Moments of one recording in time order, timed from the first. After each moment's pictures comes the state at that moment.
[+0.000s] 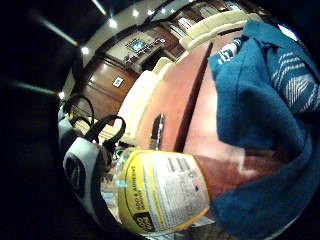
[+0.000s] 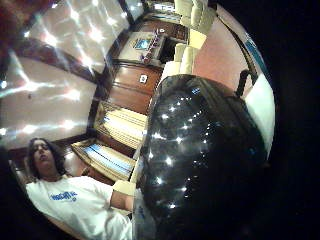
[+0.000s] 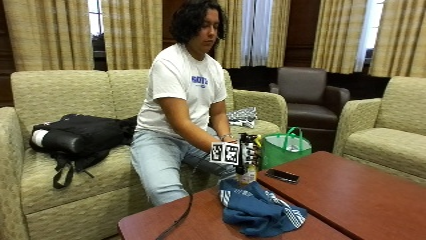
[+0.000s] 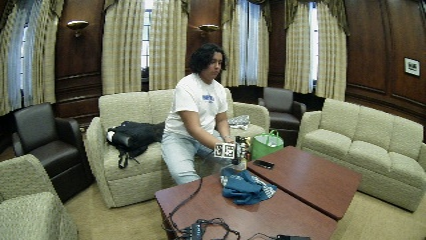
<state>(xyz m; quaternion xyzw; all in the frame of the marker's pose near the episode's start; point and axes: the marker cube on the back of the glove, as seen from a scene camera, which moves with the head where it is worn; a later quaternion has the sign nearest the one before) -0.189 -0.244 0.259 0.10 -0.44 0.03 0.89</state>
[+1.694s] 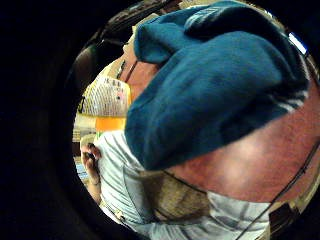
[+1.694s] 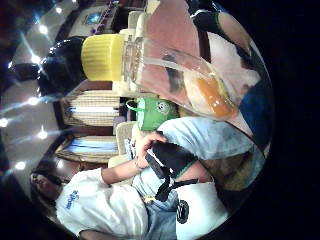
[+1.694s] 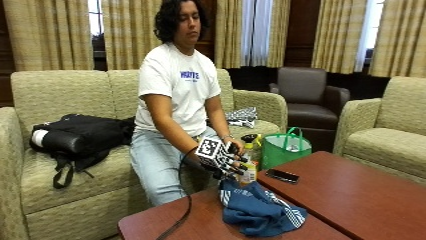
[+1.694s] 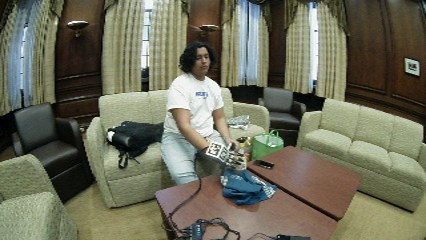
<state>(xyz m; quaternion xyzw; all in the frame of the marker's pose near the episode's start) -0.111 -0.175 0.255 -0.13 -0.22 -0.02 0.97</state>
